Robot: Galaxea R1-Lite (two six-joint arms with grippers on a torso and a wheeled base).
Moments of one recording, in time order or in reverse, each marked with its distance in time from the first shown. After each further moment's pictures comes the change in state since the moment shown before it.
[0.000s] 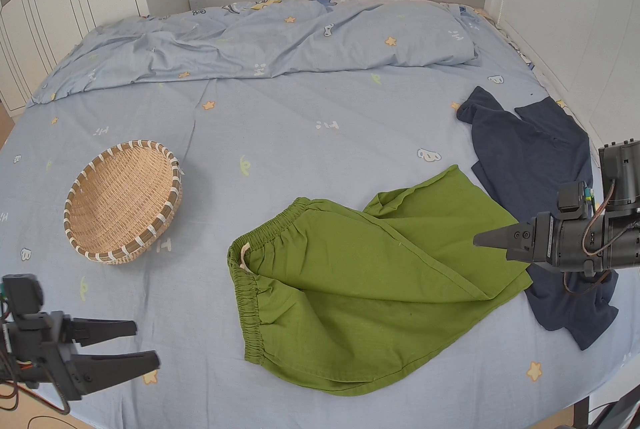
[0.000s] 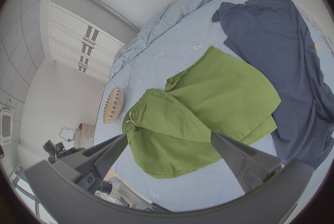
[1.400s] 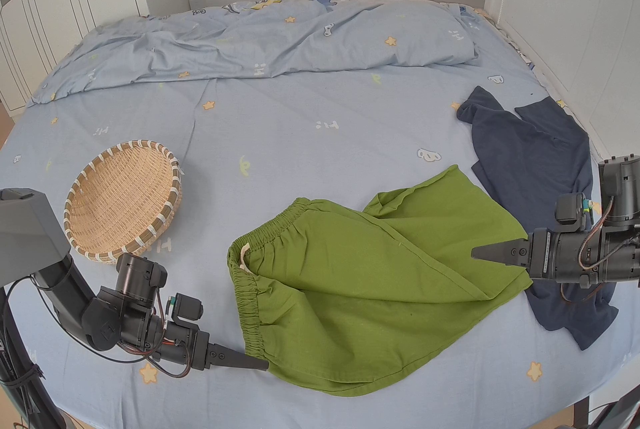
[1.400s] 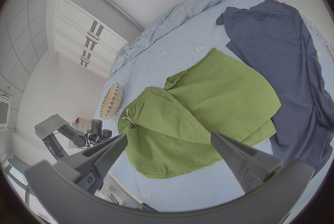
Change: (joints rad) left arm -0.008 1.143 -0.081 -0.421 -0.358 0.211; right arm 0.011 -0.001 0.087 -0.103 -0.019 -0.065
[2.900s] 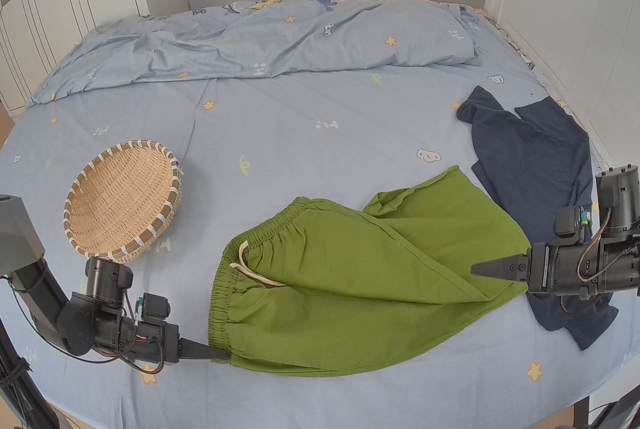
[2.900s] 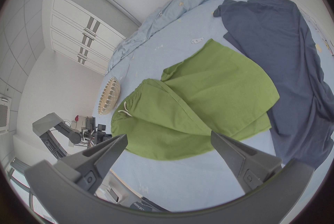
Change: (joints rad) left arm 0.137 -0.061 0.111 -0.078 0.002 -0.118; right arm 0.004 -0.005 0.034 0.025 0.005 0.001
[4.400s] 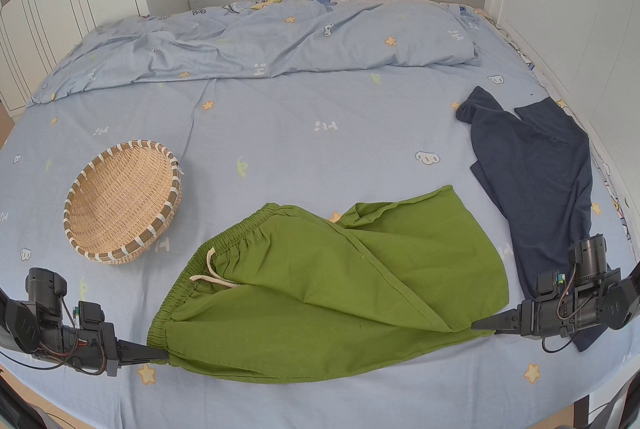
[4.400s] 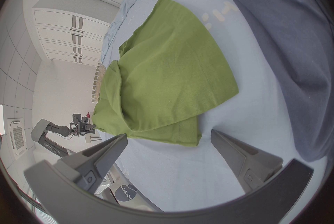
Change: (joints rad) left arm 0.361 -0.254 0.091 0.330 -0.002 0.061; right arm -0.295 0.383 0.287 -0.362 0.373 -0.161
